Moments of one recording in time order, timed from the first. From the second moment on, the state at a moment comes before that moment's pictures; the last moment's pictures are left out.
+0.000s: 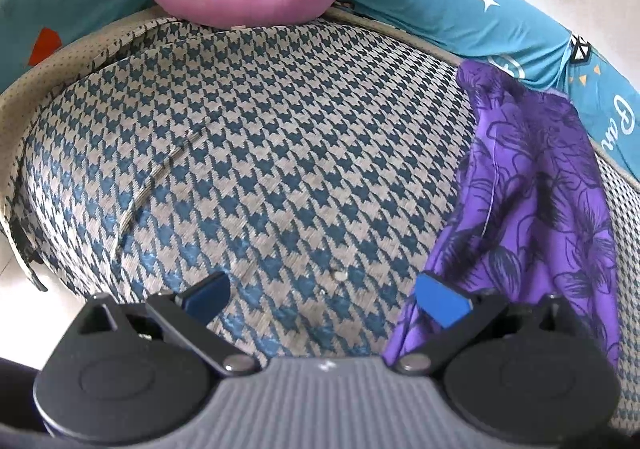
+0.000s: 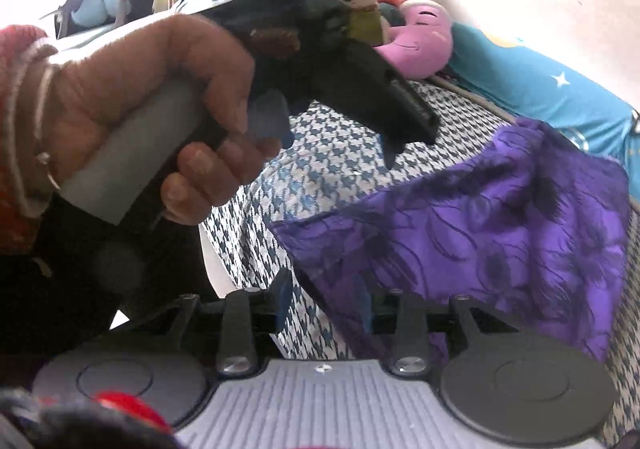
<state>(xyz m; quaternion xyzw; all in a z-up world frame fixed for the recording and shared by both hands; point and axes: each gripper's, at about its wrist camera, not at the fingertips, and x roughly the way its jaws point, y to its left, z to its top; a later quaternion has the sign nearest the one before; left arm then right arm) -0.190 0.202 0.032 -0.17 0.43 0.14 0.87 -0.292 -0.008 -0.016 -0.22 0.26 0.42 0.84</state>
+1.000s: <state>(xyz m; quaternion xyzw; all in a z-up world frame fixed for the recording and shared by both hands) -0.187 0.199 0.046 -0.15 0.40 0.14 0.89 -0.252 -0.029 0.004 -0.16 0.30 0.46 0.82</state>
